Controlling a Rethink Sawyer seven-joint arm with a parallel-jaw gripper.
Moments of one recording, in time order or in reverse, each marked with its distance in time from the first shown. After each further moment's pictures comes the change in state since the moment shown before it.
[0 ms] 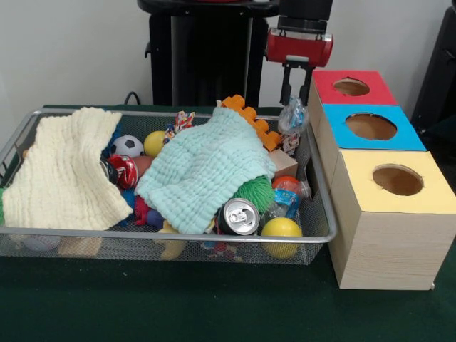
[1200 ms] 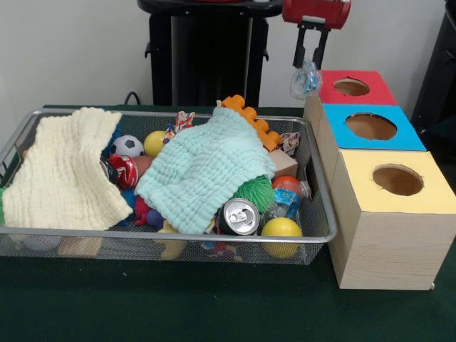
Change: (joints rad) arm 0.187 -0.134 -0.160 -0.045 0.021 0.271 0.000
